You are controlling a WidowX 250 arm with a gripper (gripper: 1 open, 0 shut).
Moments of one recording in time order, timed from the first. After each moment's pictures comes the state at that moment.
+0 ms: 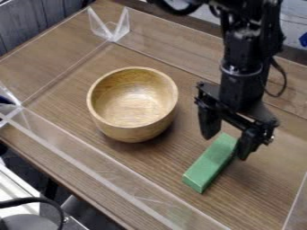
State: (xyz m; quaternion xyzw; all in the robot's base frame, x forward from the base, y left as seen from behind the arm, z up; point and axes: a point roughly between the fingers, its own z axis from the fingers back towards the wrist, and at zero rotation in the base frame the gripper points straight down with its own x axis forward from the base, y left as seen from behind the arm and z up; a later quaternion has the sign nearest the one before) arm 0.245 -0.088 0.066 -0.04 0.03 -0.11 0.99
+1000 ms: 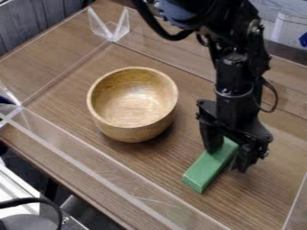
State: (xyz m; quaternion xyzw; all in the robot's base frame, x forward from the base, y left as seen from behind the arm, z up) arm 0.252 -0.083 0.038 -0.08 0.00 -0.11 0.99
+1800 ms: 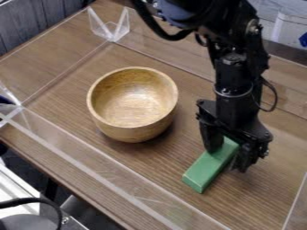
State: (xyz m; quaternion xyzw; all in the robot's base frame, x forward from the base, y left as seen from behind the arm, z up) arm 0.252 -0.082 0.038 -0.08 0.00 -0.10 0.99
